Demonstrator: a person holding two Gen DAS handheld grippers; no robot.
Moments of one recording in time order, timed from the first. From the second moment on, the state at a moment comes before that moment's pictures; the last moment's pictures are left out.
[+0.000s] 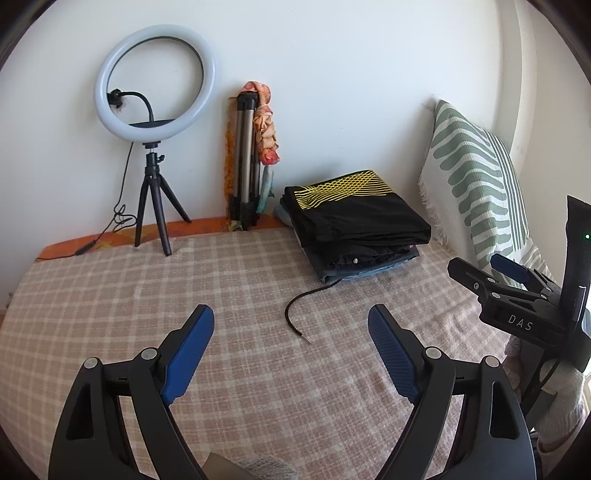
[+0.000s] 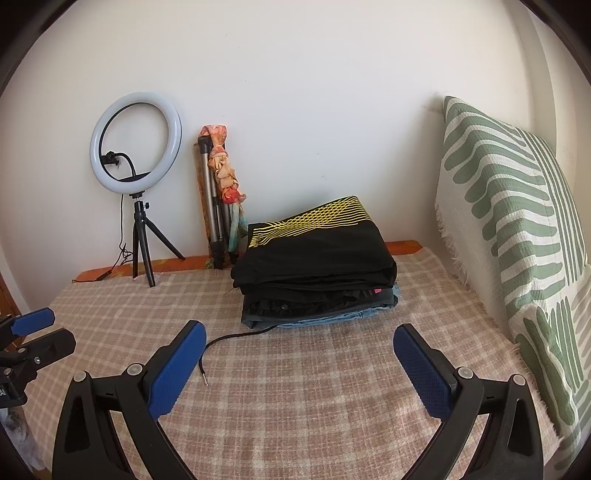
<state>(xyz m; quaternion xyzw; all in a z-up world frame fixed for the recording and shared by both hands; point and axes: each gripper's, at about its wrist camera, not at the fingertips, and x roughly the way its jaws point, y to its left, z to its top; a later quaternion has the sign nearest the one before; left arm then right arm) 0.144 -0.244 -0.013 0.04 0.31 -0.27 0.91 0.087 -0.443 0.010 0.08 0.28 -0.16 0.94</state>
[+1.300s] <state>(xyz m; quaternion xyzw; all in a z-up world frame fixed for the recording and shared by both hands) 0.137 -0.245 -0.006 0.03 0.30 -0.28 0.91 0.086 -0.437 0.013 0.08 0.28 -0.16 0.94</state>
